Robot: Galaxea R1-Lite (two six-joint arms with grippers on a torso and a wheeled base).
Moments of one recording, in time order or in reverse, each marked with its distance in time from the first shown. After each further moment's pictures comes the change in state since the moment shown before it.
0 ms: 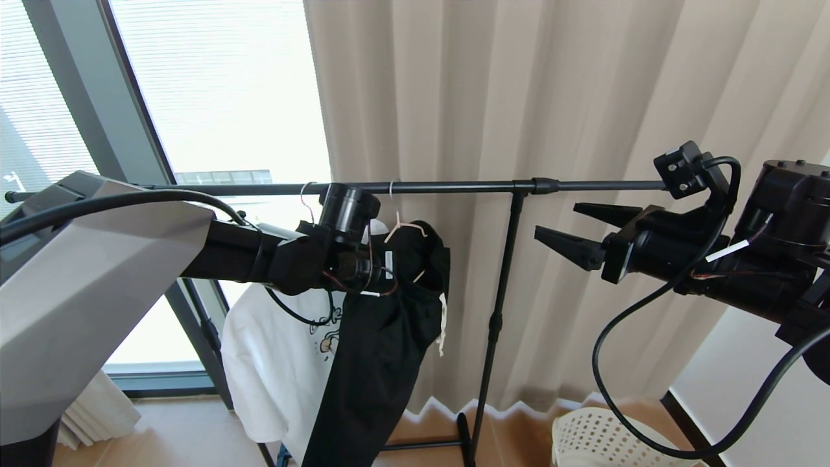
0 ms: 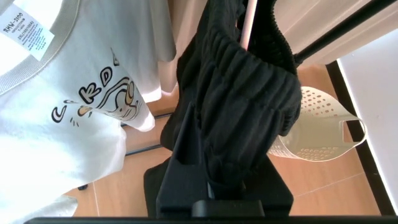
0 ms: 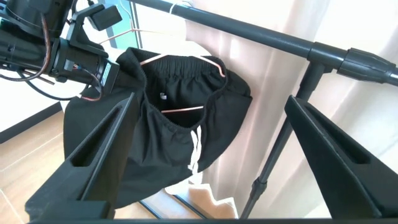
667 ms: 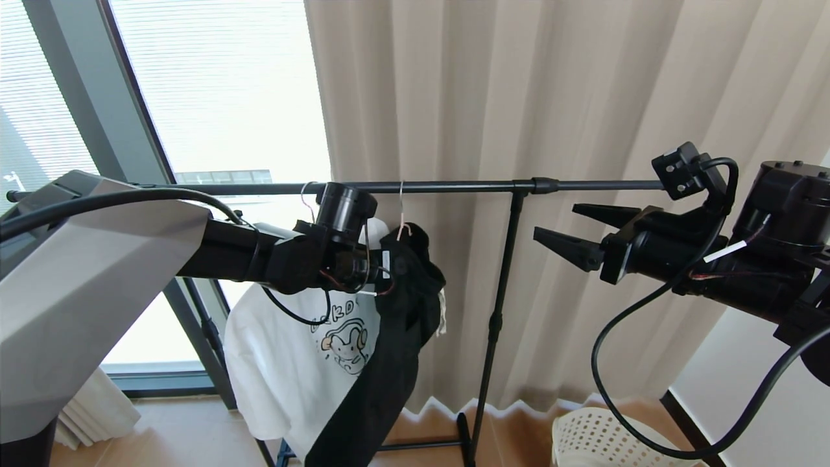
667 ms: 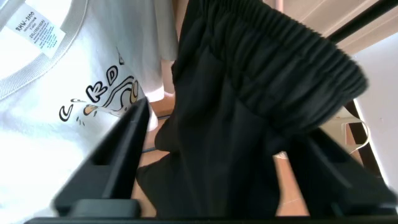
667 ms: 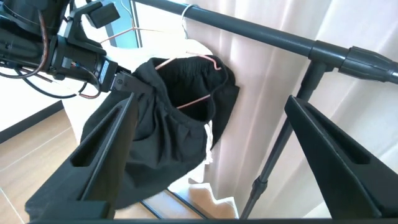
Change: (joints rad) left arm 0.008 -0.005 0.006 0.003 0.000 0.005; right arm 0.000 0.004 0.000 -0.001 0.000 -0.001
